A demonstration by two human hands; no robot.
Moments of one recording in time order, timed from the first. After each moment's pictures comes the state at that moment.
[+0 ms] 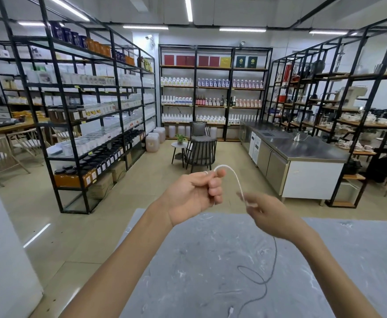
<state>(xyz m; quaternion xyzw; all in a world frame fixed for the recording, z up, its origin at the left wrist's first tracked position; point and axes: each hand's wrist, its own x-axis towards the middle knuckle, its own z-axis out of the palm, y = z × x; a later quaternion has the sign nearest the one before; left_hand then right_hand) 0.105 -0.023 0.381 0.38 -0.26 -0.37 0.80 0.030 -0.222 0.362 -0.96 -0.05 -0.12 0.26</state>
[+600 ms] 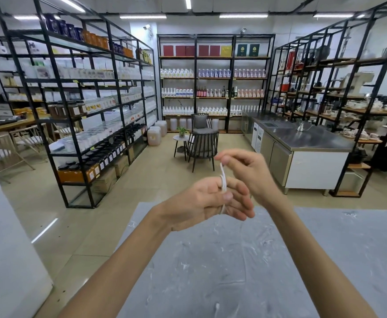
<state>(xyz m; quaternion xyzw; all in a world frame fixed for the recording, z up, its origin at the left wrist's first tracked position) 0.085 -0.023 0.370 0.47 -0.50 -0.34 0.64 0.074 -0.189 0.394 -0.76 -0.24 -0.27 0.54</state>
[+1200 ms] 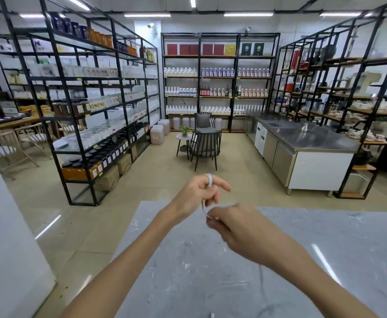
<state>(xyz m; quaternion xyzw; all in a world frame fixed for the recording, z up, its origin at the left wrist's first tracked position) 0.123 -0.024 0.340 0.68 -0.38 -0.09 0.63 0.008 -0.154 0.359 -0.97 -0.20 -0.13 0.10</state>
